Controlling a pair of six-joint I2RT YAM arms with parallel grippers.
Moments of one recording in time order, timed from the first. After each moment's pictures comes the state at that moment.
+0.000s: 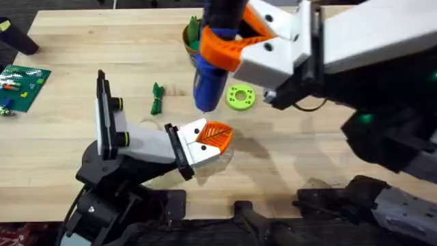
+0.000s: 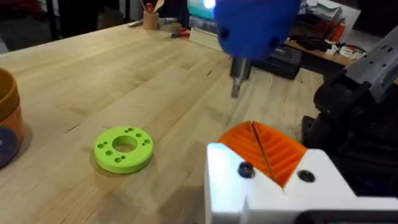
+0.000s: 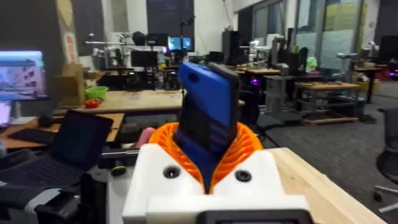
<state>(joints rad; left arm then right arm) -0.41 0.01 0.02 -0.08 0.76 -0.15 0.70 1.03 0.60 0.85 -0.60 0.22</state>
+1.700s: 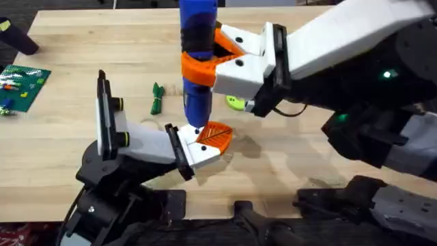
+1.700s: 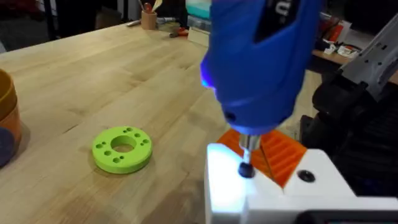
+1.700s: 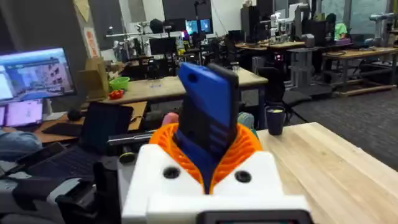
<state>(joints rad) -0.41 0.01 0.02 -0.08 0.77 -0.15 0.75 1.13 0.60 0.86 -0.62 0.29</state>
